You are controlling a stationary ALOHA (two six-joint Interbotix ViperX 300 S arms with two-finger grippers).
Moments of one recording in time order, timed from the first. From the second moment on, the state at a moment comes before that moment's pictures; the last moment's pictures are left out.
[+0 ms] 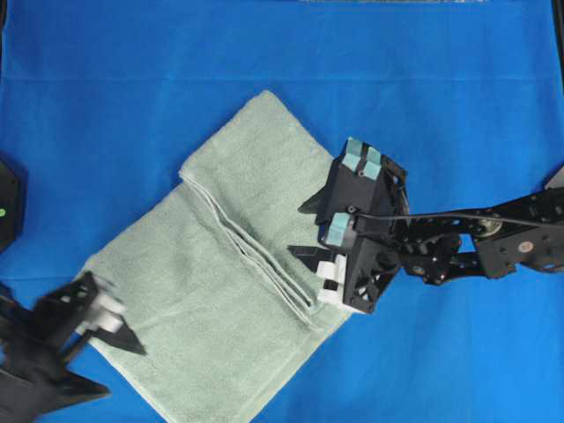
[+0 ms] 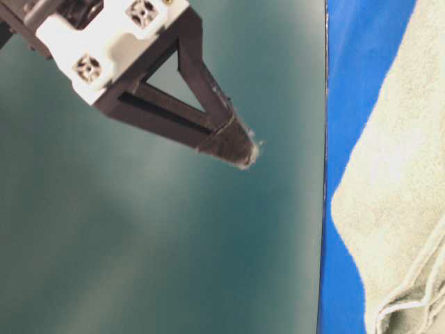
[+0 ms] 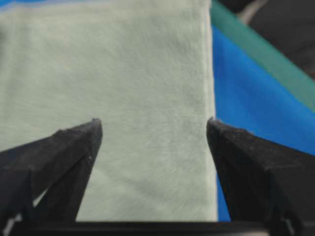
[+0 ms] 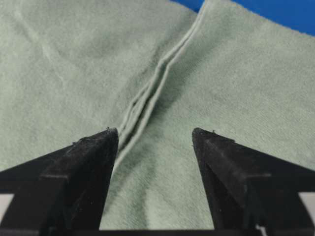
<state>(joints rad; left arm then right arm) -0.62 -0.31 0.86 0.06 0.12 0.14 0.27 -0.11 0.46 -0.80 0.55 1.15</state>
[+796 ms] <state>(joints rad) -0.61 0.11 0.71 0.06 0.23 0.12 0.27 -0.23 0.58 -0.80 0.68 1.19</state>
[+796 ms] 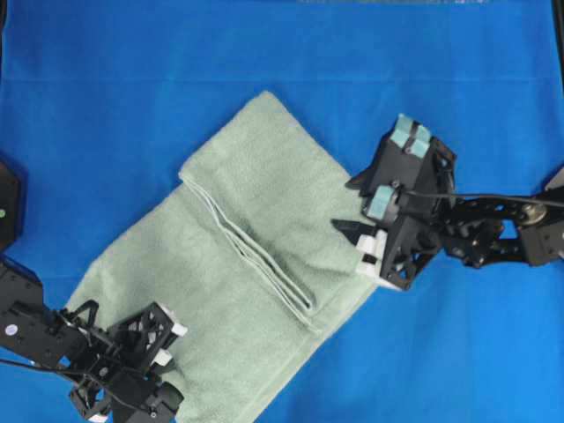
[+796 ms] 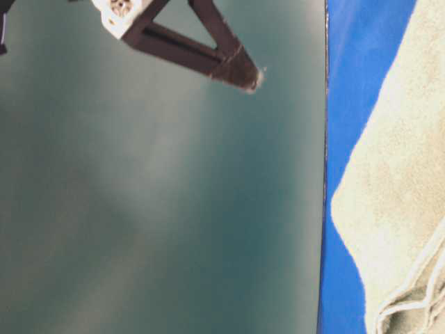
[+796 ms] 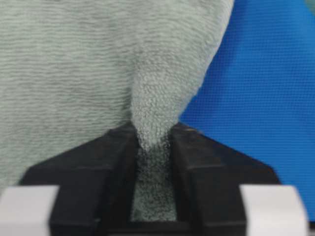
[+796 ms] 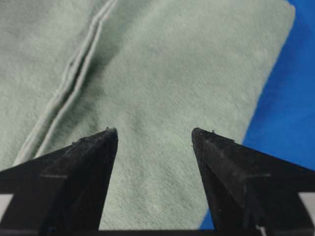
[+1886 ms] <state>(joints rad) -0.11 0.23 0.02 0.31 0.94 0.86 0.33 -0.56 0.85 -0.80 0.77 1.20</state>
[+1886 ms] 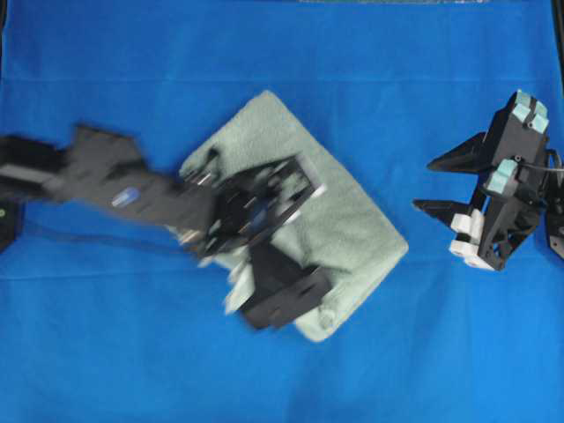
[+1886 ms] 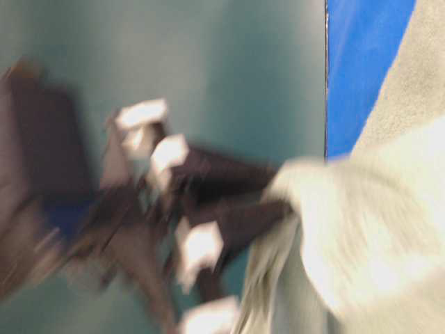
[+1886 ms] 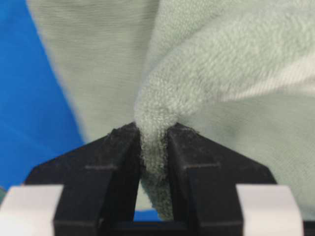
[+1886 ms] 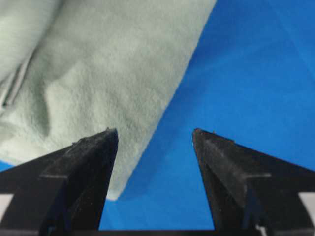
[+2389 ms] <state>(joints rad) 0.02 0.43 -0.11 0.16 0.73 0.82 0.37 -0.58 0.87 -0.80 0.77 1.20</state>
